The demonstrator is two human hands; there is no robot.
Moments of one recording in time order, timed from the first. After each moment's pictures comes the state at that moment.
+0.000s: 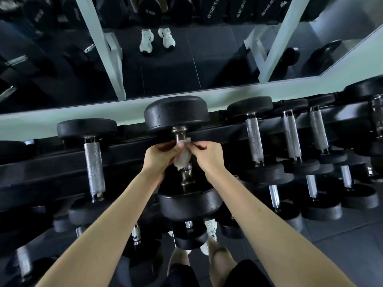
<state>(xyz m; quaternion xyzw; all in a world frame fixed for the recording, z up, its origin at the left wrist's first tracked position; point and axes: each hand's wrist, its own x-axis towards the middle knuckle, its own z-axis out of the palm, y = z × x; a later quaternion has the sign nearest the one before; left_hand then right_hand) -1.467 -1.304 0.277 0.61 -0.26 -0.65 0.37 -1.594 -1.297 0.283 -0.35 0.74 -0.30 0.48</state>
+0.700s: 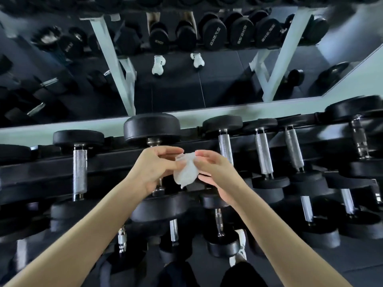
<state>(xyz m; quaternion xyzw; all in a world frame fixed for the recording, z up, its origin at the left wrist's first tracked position) -1.545 -1.278 0.380 0.61 -0.35 -0.63 0.32 -1.714 -1.262 0.359 -0.33 0.57 -0.31 0.69</state>
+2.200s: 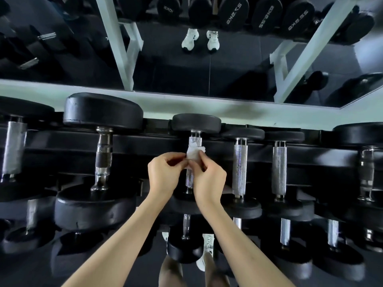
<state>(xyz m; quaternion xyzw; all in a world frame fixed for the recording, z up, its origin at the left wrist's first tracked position) -1.691 -1.301 0.281 0.76 -0.37 -0.39 0.35 -1.787 -1.301 0.276 -0.49 0.71 -0.30 0.41</state>
